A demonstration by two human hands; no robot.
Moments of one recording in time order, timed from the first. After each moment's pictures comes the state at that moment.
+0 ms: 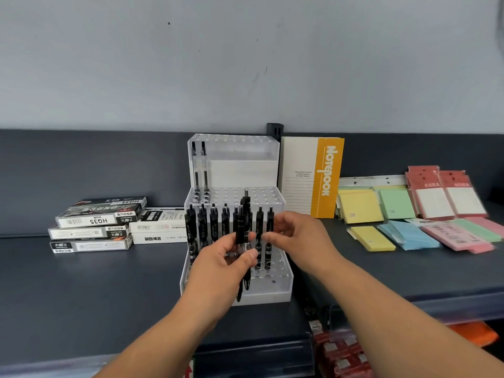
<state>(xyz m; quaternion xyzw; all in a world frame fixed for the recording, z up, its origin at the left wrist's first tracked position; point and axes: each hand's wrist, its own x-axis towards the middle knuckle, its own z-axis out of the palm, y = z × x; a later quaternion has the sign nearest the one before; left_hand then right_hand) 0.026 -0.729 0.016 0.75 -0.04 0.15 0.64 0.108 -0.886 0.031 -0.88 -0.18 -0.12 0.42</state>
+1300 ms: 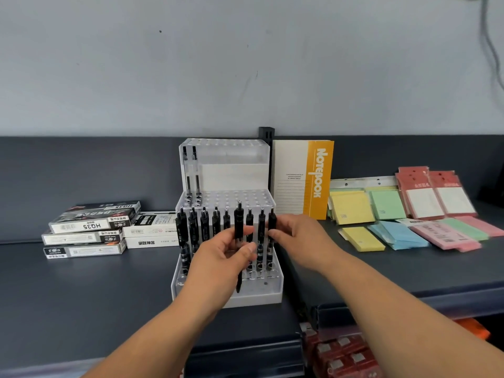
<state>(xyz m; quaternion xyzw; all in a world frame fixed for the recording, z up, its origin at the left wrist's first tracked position) 0.040 -0.741 0.017 0.73 -0.07 0.16 0.67 0.120 -0.904 0.033 -0.90 -0.22 -0.09 0.37</state>
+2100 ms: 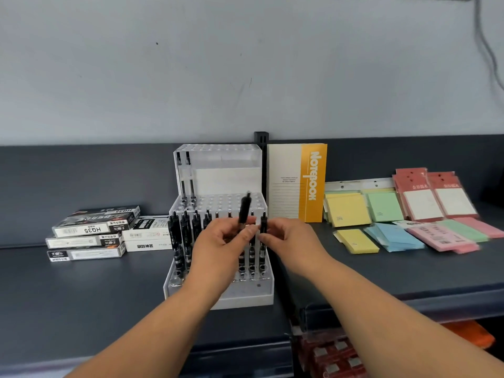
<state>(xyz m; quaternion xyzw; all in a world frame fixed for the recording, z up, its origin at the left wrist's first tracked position) 0.052 -0.760 0.031 0.74 -0.06 0.24 0.63 0.115 -0.907 0.028 -0.87 -0.21 -0.10 0.45</state>
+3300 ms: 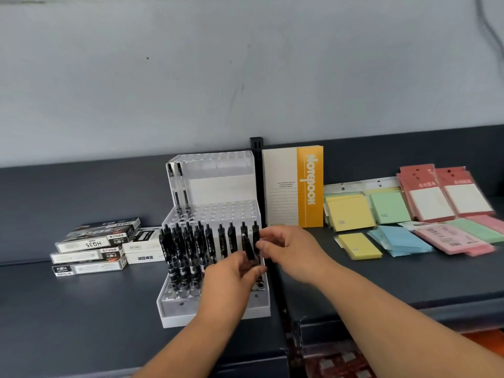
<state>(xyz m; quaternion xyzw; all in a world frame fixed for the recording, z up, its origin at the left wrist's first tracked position) 0.063 -0.787 0.001 0.89 0.03 0.23 0.38 0.116 -0.921 0.033 -0.84 -0.22 -0.04 0.49</state>
